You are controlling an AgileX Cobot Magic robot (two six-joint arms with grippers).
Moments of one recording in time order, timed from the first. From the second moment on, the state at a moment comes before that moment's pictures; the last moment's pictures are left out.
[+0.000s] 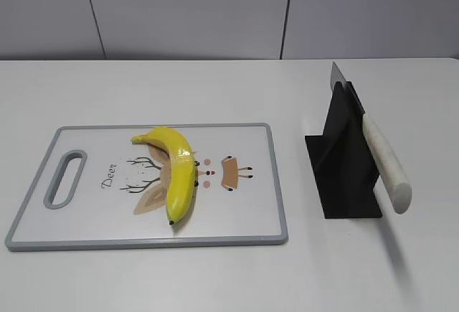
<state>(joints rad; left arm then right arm) -0.02 0.02 -0.51 -0.15 1.05 0.25 0.08 -0.01 -0.41 0.18 0.95 -0.16</state>
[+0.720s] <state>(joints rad) -0.02 0.02 -0.51 -0.15 1.05 0.22 0.08 -0.01 -0.41 0.18 0.95 -0.16</state>
